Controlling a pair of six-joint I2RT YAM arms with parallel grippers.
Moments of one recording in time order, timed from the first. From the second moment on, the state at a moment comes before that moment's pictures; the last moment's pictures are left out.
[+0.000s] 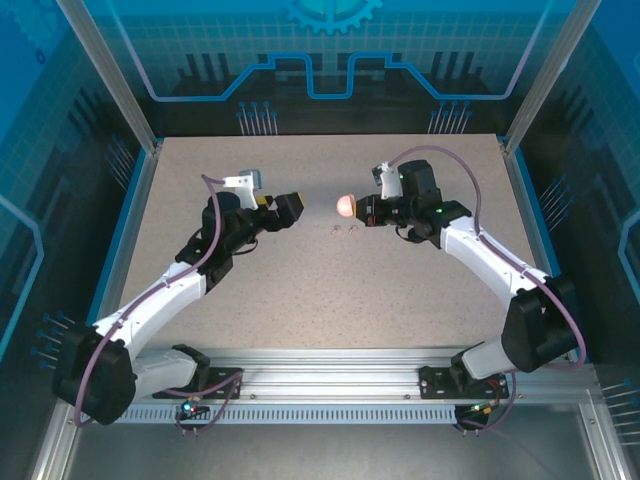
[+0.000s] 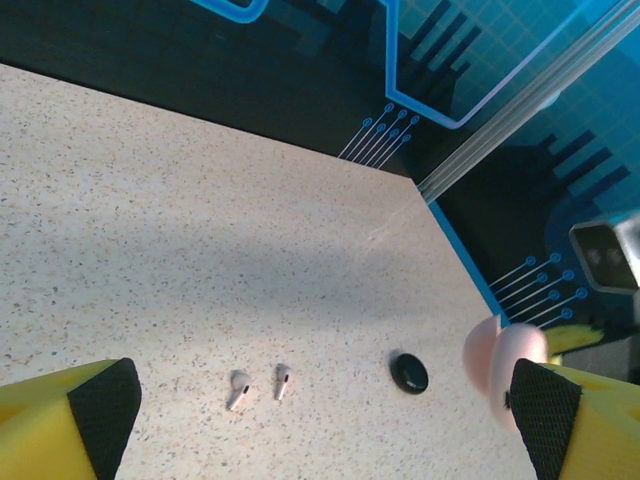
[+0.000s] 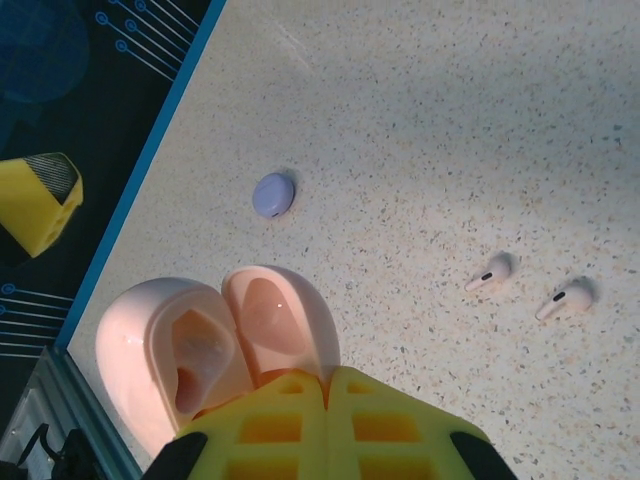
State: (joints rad) left arm -0.38 1.17 0.76 0.16 0.16 -0.58; right arm 0.40 1.45 1.14 -0.35 -0.46 0.40
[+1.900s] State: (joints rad) left arm -0.38 1.74 1.38 -0.49 1.01 -0.10; right arm 0.46 1.65 1.56 -0.92 -0.37 -0.31
